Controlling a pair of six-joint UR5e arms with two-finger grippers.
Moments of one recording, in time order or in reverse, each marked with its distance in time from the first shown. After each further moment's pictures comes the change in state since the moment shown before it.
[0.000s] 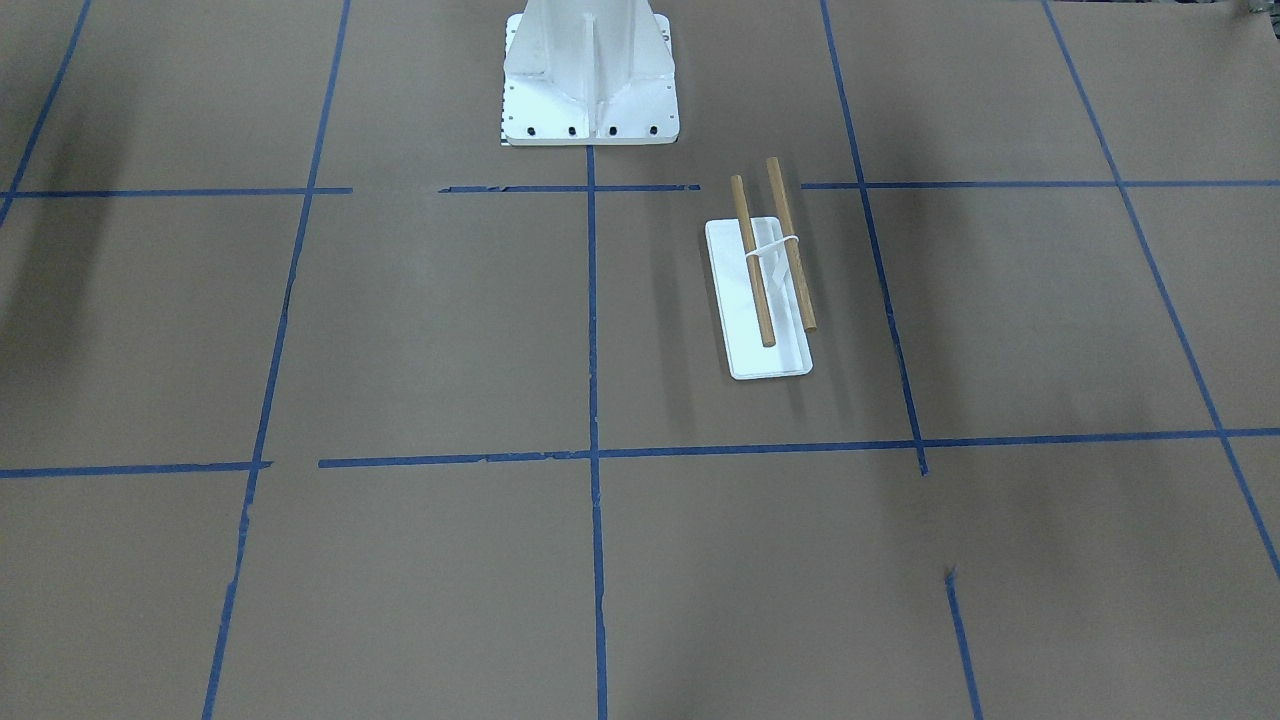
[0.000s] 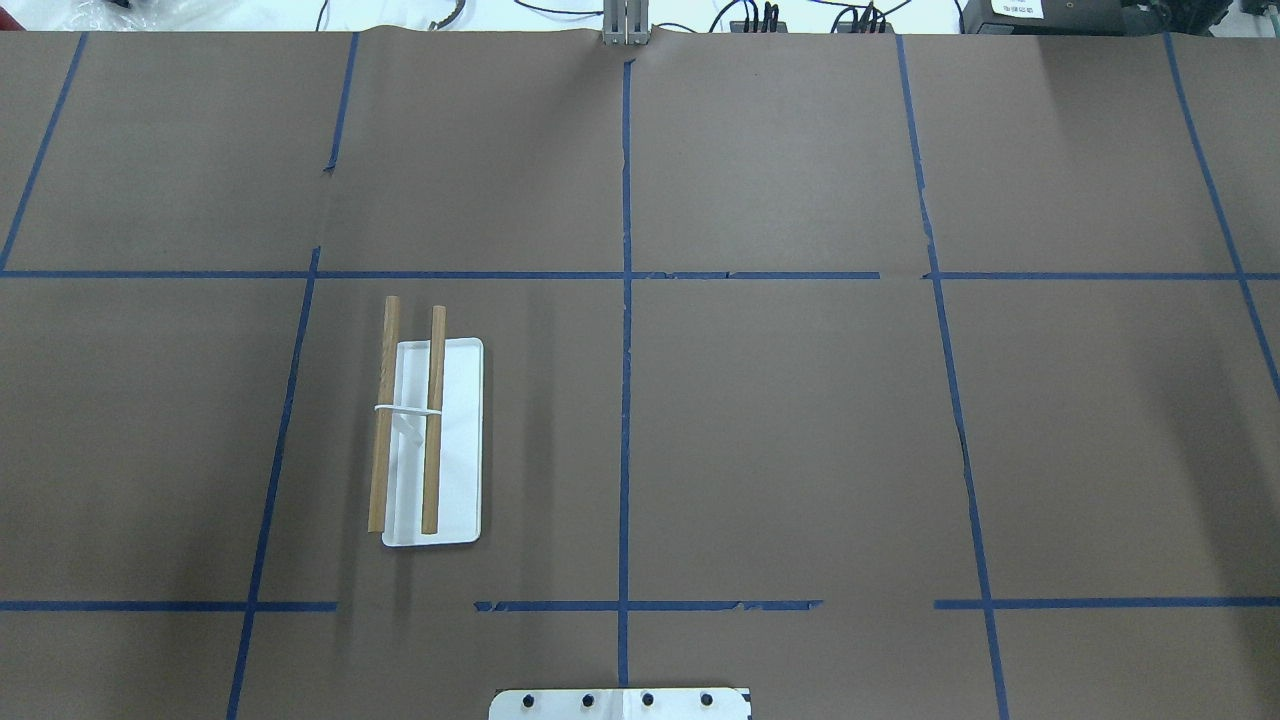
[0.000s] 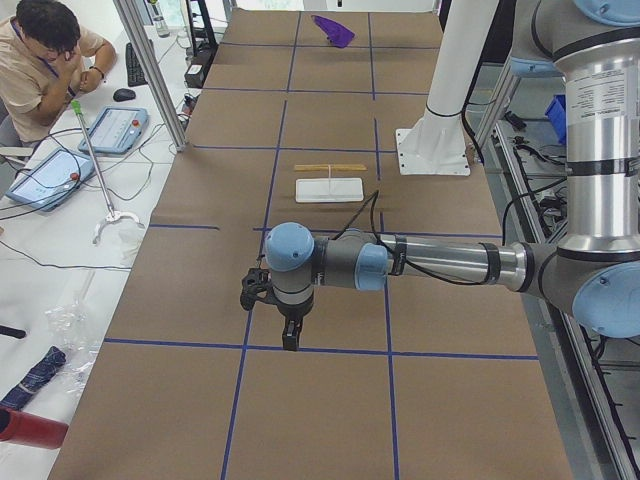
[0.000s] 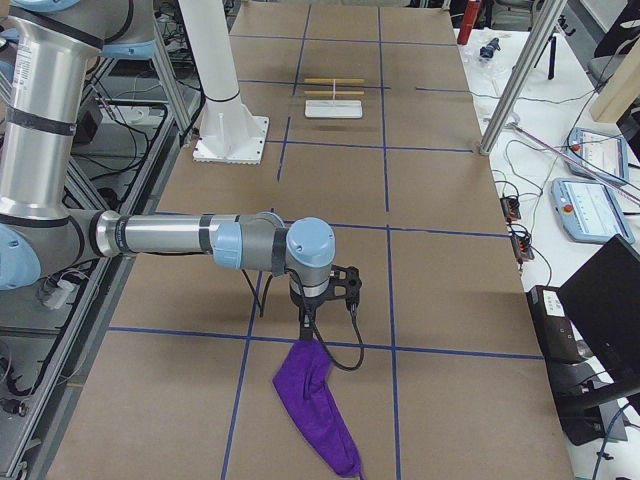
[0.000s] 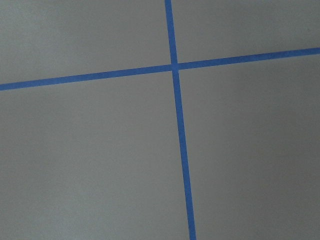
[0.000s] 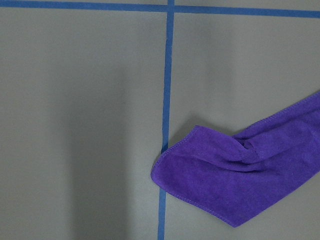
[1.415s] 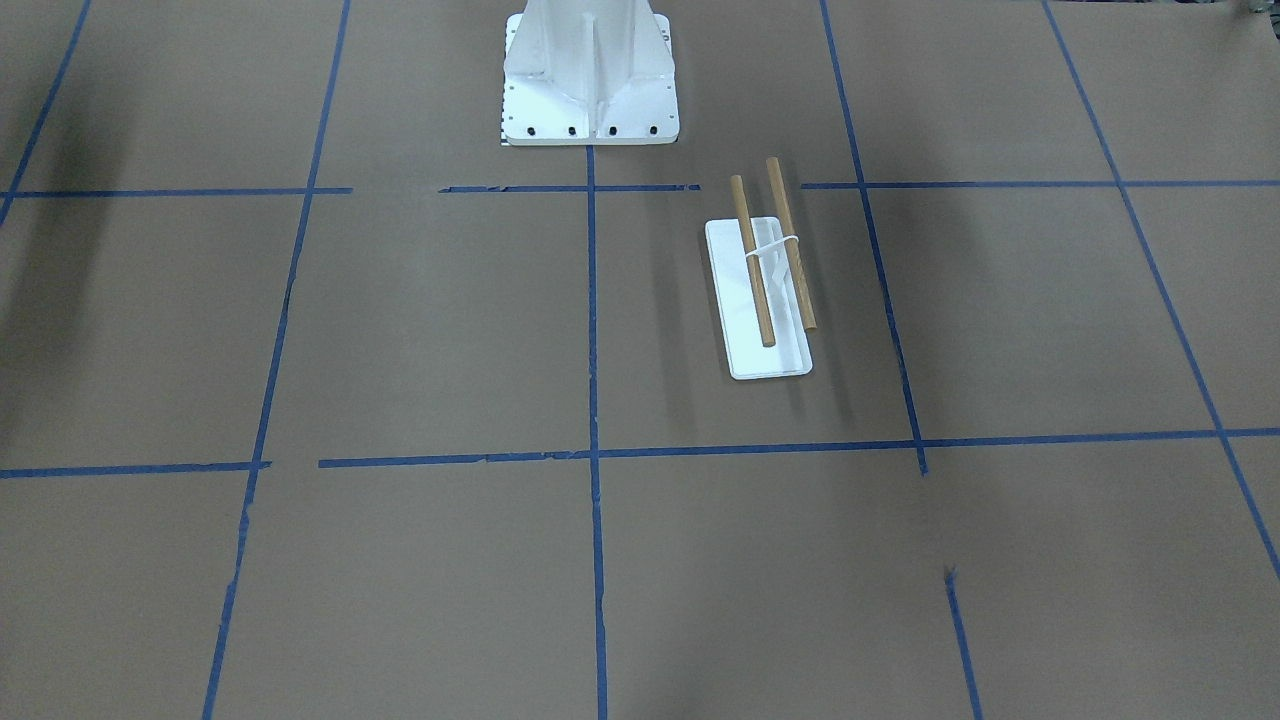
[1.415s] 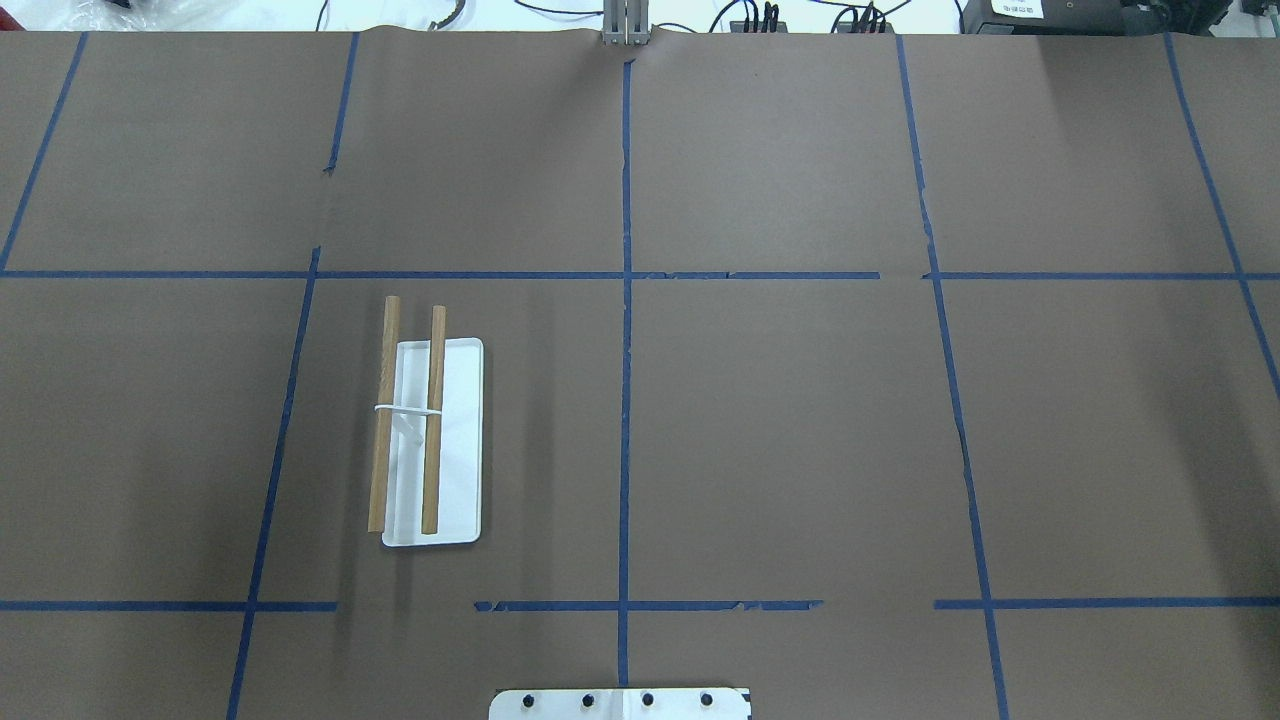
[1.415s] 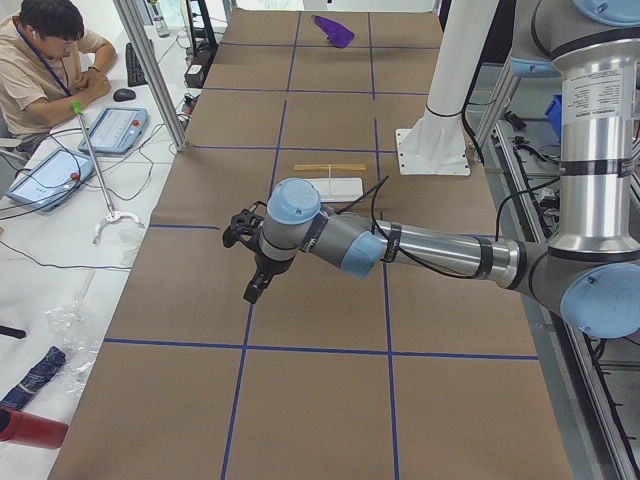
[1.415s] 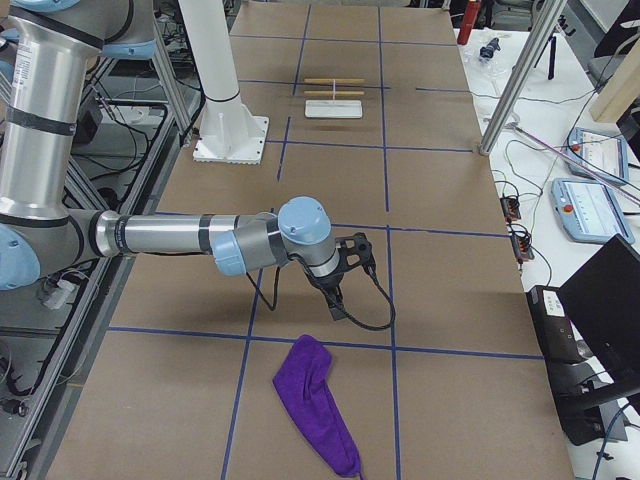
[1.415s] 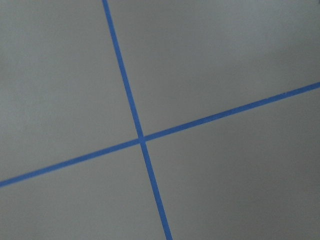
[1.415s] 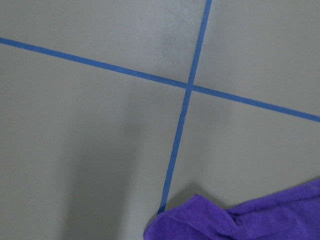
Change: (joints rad) left arm 0.004 -0.042 -0.047 -0.420 0.001 -0.005; right arm -0.002 -0.004 -0.008 0.384 0.056 -0.004
